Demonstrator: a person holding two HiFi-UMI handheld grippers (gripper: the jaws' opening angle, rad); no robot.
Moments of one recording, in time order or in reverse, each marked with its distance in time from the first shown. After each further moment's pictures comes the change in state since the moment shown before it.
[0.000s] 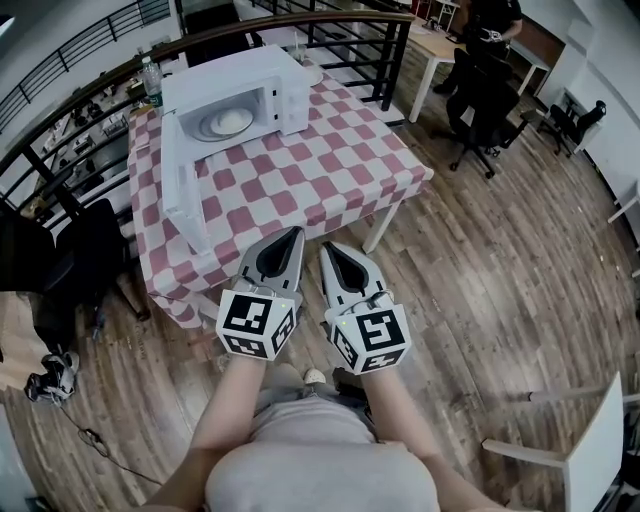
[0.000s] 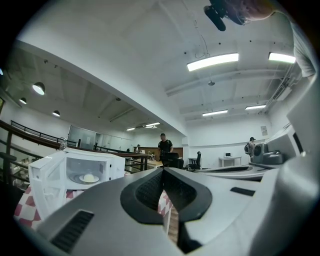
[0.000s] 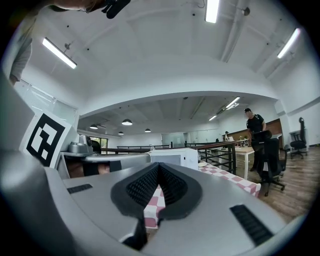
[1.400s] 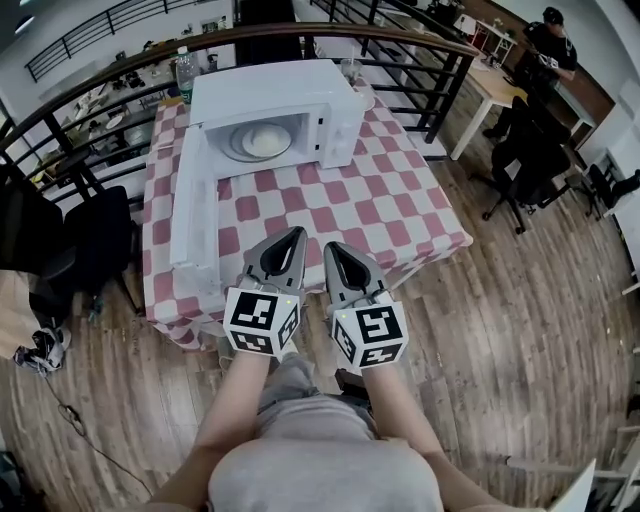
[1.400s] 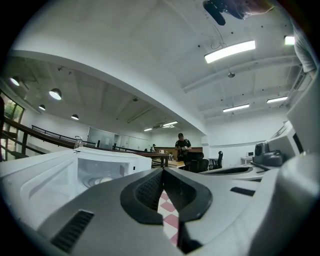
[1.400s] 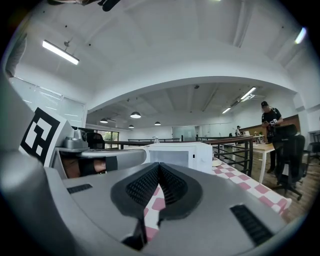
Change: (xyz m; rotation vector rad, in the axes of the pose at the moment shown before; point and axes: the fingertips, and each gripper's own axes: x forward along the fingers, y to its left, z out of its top) left arm 0.111 0.147 -0.013 -0.023 -0.009 0.212; right arm 0.185 -0.051 -0.026 -0.034 0.082 0.146
